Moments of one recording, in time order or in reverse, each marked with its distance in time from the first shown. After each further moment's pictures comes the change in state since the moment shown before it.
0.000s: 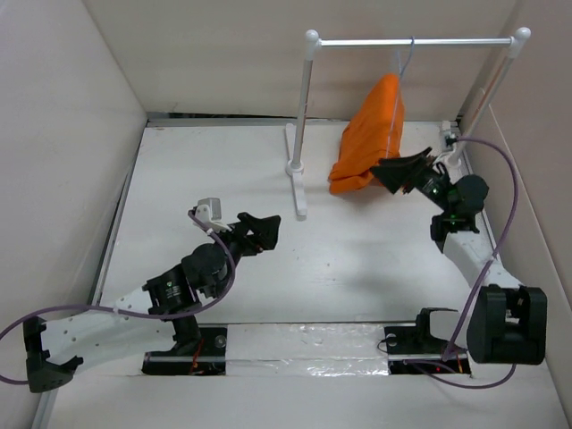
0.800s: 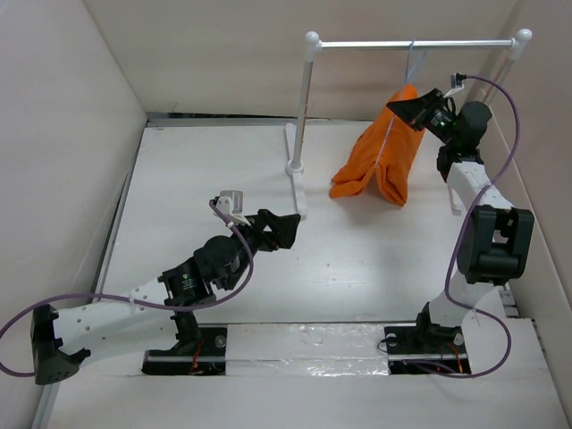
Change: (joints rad) left arm 0.000 0.103 0.031 0.129 0.112 0.084; right arm -0.050 0.491 0.612 -0.311 0.049 0.071
